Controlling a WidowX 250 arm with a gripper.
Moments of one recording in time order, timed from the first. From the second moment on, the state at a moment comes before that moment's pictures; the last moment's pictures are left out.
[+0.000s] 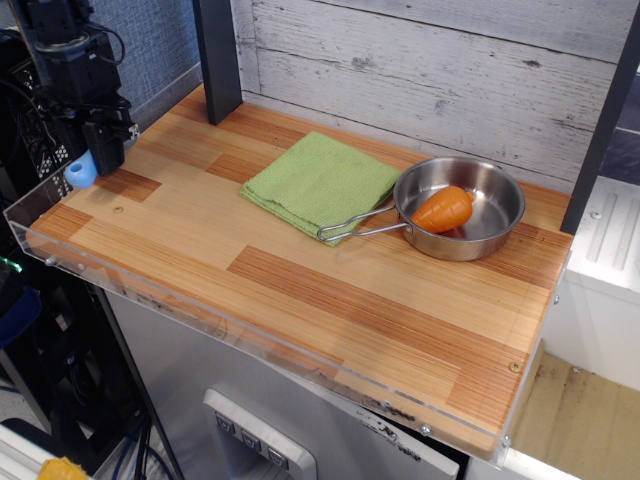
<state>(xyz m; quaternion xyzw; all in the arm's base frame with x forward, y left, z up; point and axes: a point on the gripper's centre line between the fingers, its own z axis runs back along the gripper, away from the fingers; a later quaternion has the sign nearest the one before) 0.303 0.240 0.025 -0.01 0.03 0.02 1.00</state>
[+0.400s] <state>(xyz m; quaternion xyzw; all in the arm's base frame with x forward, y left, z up) 0.311 0.197 0.021 0.01 0.02 -0.08 1.00</state>
